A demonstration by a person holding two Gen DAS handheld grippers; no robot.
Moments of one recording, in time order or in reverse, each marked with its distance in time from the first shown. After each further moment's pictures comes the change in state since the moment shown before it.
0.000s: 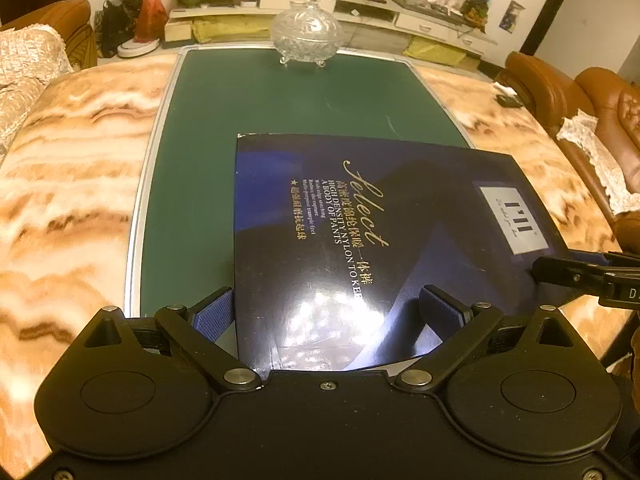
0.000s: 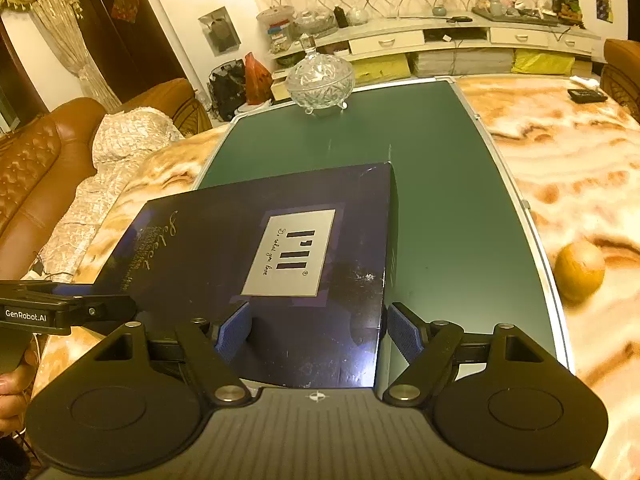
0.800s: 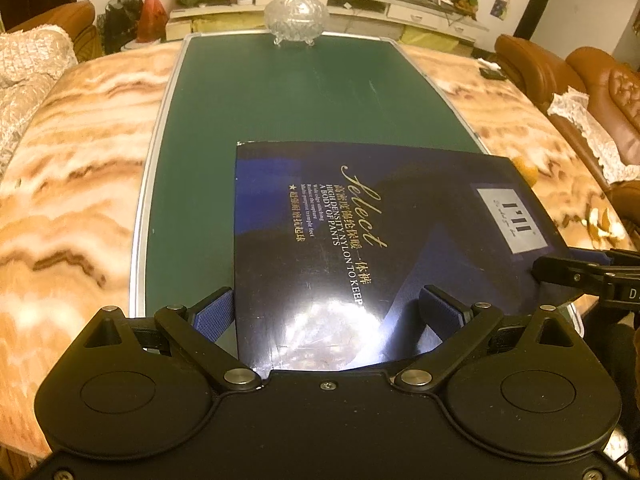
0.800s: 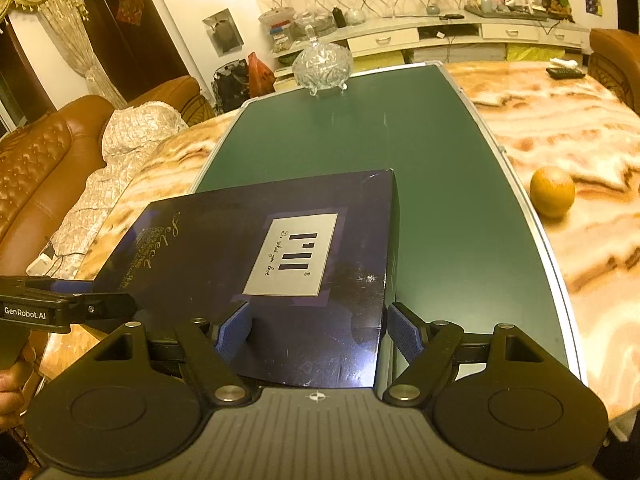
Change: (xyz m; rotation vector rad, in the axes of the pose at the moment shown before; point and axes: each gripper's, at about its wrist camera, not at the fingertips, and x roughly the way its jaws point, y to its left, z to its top) left arm -0.040 -0.020 -0.082 0.034 0.010 0.018; right arm -0.049 0.008 -0.088 0.014 -0.006 0.004
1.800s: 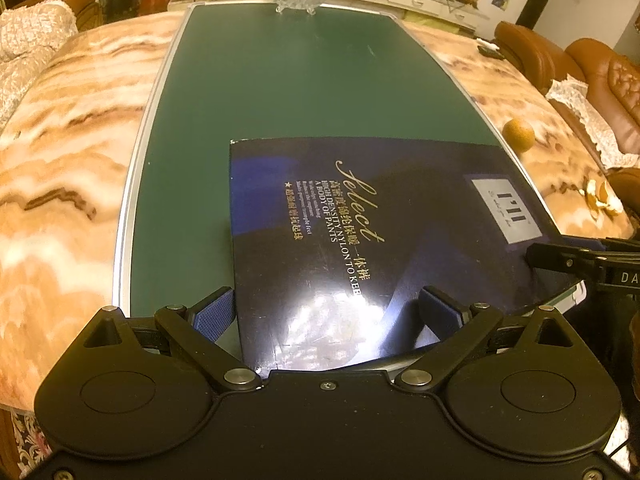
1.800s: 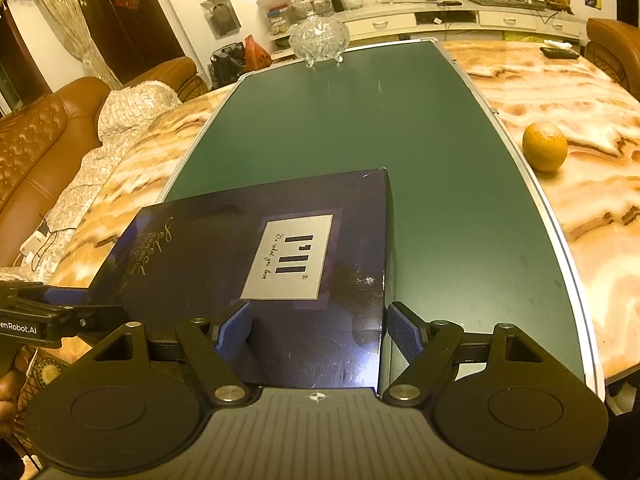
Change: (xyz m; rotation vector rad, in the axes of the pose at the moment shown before) left arm 0.004 0.000 -0.054 -0.022 0.035 -0.013; right arm 0.000 0.000 -0.045 -0.016 0.034 -0.021
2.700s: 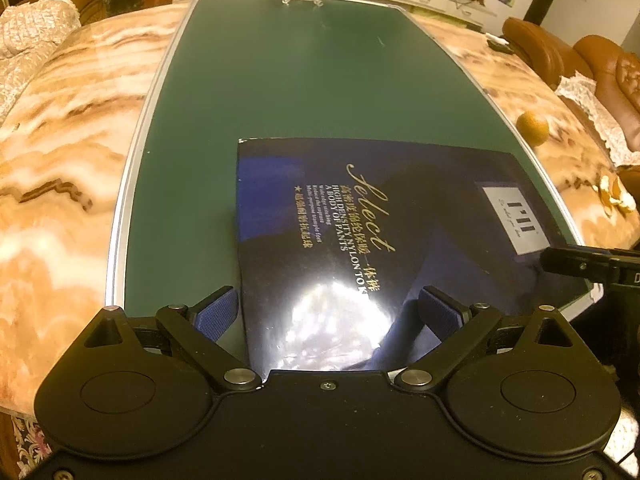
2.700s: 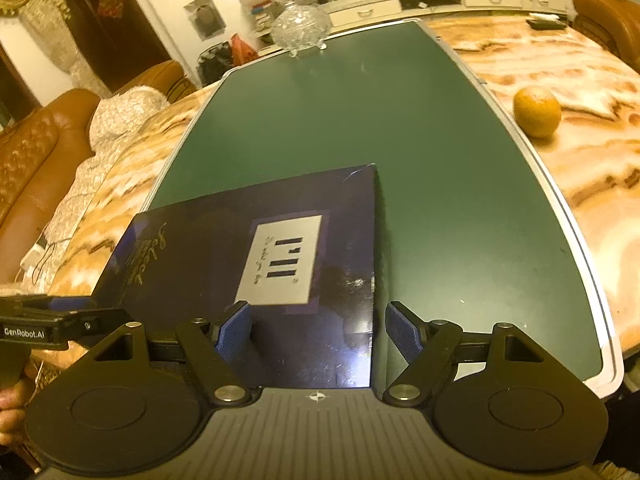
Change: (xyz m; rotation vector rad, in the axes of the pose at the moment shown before) left arm 0.018 0.005 -0.007 -0.009 0.003 0.029; right arm 0.013 -0.017 -0.013 0.082 0.006 -0.008
